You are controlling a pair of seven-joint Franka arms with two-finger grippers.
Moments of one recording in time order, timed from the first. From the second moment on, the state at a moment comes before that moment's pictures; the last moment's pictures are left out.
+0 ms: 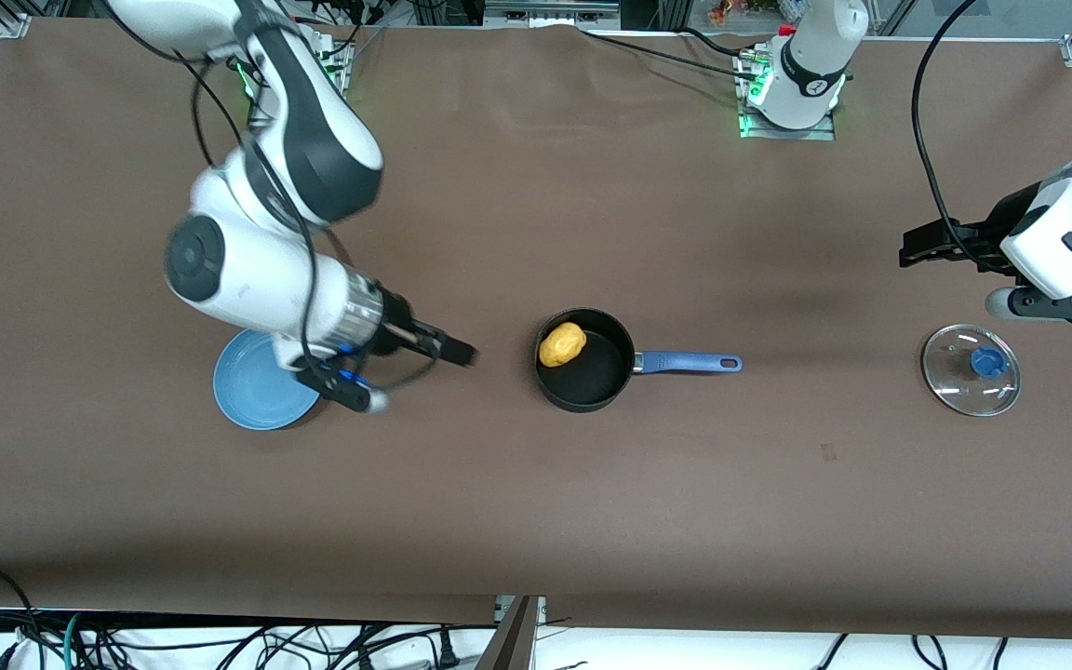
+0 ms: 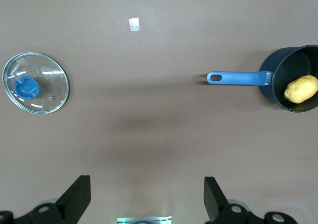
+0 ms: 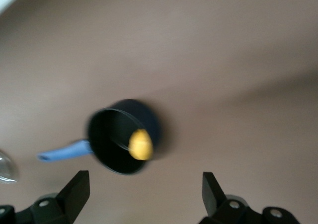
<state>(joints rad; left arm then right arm) -0.03 0.23 -0.03 -1.34 -0.05 1.38 -0.05 0.46 0.54 -0.05 -1.24 0.38 1.83 0.66</state>
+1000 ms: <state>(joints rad) -0.03 0.24 -0.03 -1.32 -0.05 1.38 -0.06 0.18 0.01 -0.10 -1.55 0.04 1.47 0.02</state>
